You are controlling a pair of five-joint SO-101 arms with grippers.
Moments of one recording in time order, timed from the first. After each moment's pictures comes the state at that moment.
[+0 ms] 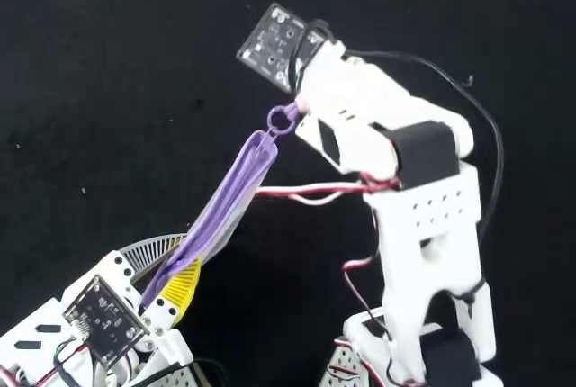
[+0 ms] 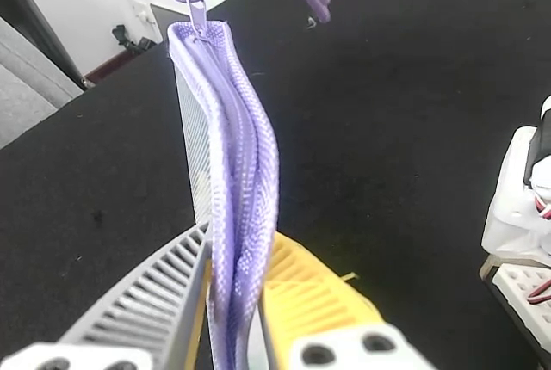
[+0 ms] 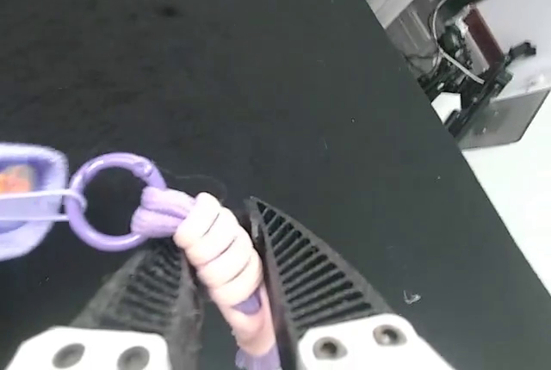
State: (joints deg) left arm 31.7 -103.8 39.2 93.1 -14.9; right arm -15.4 -23.1 -7.7 85.5 40.8
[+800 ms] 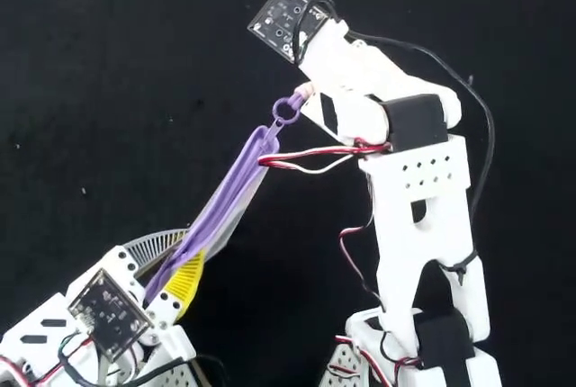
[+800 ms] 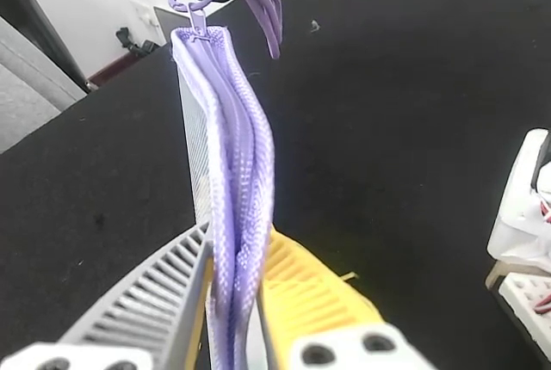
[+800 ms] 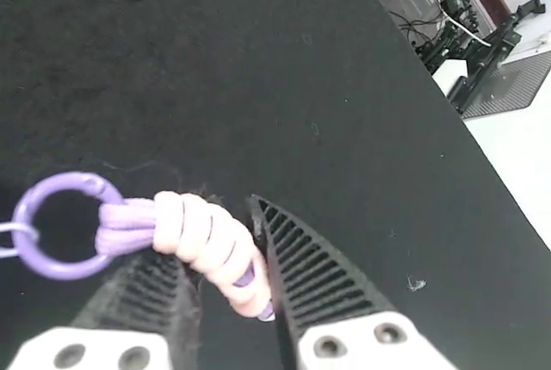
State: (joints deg) left arm 31.6 -103.7 41.1 90.9 -14.6; right arm -11.6 -16.7 -7.7 80.9 40.8
